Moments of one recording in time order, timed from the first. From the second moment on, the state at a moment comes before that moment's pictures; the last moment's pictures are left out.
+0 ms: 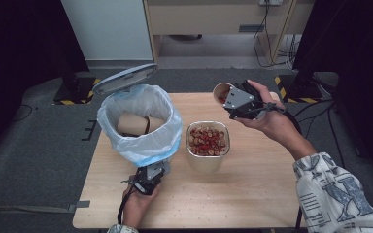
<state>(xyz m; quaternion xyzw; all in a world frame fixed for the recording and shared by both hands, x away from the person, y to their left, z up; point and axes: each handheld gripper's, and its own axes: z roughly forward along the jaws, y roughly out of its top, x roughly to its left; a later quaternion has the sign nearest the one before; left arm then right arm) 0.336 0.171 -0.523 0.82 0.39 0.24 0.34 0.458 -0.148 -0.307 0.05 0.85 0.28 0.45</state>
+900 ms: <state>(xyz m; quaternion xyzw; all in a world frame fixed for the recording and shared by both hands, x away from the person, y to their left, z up) 0.337 0.172 -0.522 0.82 0.39 0.24 0.34 0.449 -0.139 -0.297 0.00 0.85 0.22 0.48</state>
